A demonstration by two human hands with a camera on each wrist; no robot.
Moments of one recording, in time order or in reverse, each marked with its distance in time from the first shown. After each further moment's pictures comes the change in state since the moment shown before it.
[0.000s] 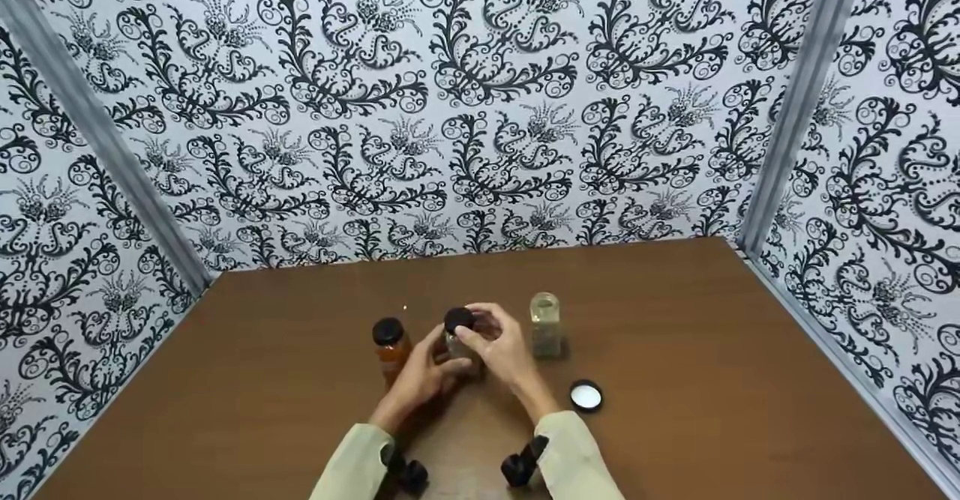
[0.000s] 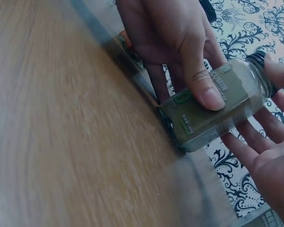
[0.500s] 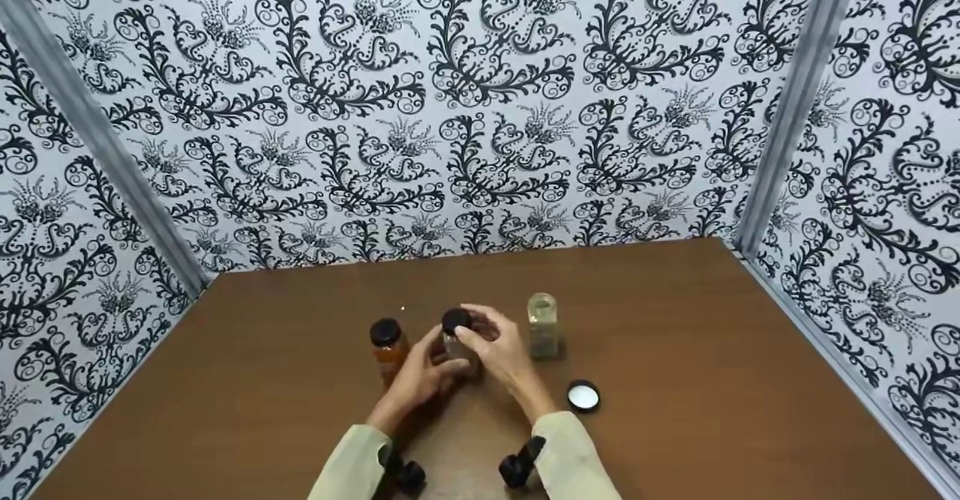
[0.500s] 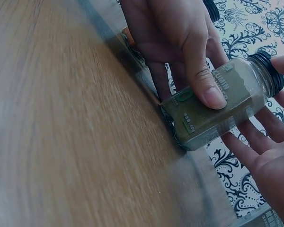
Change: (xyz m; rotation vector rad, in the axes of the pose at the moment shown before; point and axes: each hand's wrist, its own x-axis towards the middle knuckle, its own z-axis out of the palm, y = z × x) left_hand -0.001 0.001 0.000 0.004 0.010 0.021; right_hand -0.001 0.000 -0.002 -0.022 -0.010 -0.035
